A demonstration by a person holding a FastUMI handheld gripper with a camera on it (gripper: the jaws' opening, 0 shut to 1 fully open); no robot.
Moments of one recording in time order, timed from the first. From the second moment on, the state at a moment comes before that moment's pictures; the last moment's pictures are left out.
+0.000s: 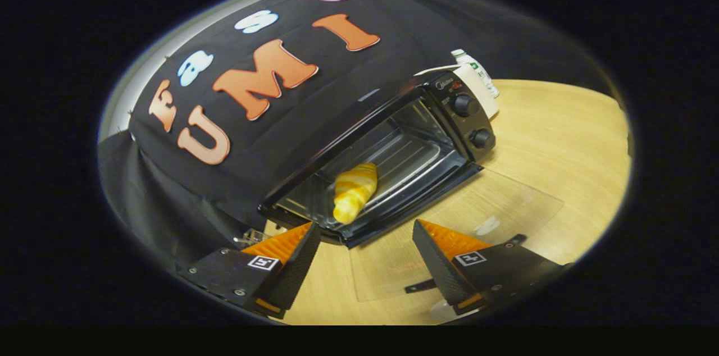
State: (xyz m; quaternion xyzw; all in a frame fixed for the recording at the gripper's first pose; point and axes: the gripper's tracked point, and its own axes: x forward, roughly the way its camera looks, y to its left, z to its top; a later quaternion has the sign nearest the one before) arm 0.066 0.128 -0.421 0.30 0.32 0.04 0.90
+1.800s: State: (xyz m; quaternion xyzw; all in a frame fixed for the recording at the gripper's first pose) arm 0.016 0.085 -0.440 0.03 0.35 0.07 0.93
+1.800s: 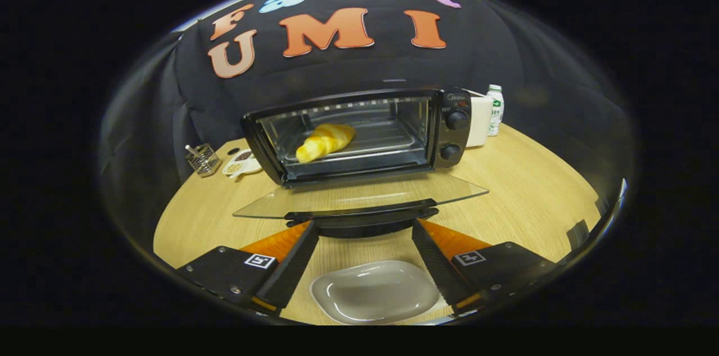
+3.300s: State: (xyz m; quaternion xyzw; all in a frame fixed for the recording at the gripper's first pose) arm 0.131 0.084 -0.305 0.05 0.24 0.05 0.97
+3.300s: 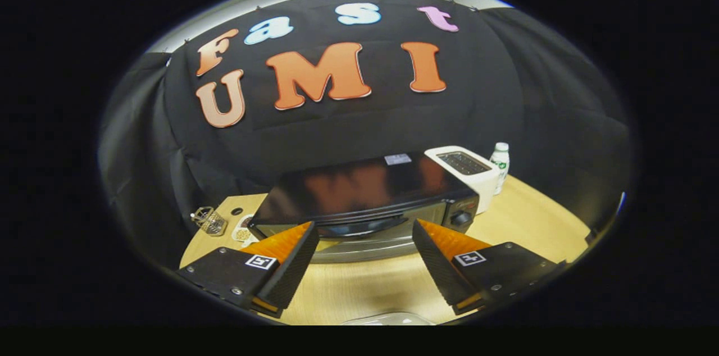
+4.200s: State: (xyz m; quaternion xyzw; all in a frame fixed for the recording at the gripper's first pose) arm 0.069 0.032 -0.083 0.03 0.11 0.02 0.99
